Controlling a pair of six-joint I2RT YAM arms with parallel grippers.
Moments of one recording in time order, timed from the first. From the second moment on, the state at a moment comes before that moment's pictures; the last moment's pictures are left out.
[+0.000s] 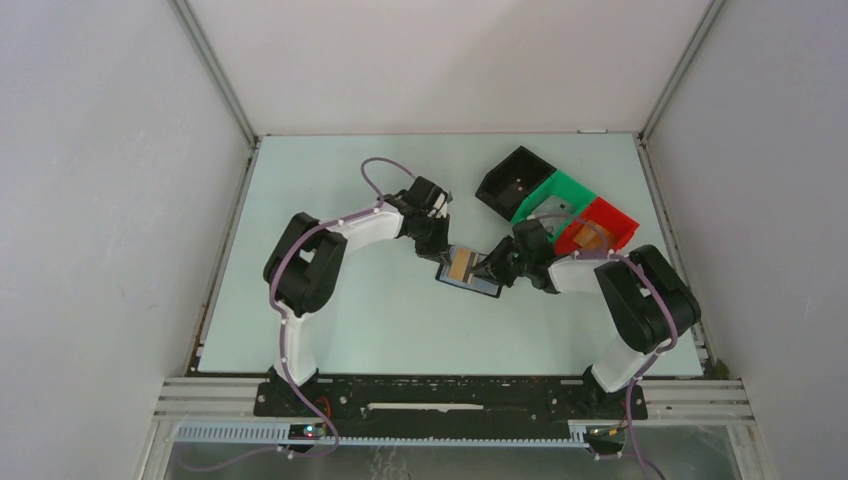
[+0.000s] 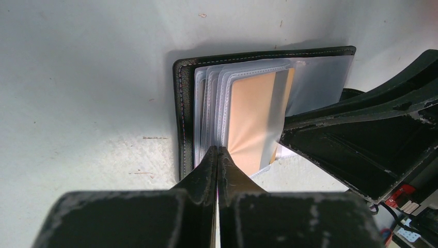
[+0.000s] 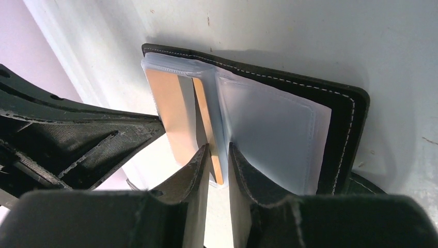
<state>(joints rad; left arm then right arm) -0.61 2.01 1.39 -0.46 0.33 -0.50 0.44 1.67 0.66 0.21 -0.29 1.12</state>
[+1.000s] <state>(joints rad) -0.61 2.01 1.38 -0.44 0.34 -0.50 0.37 1.61 0.54 0.31 -0.32 1.12</state>
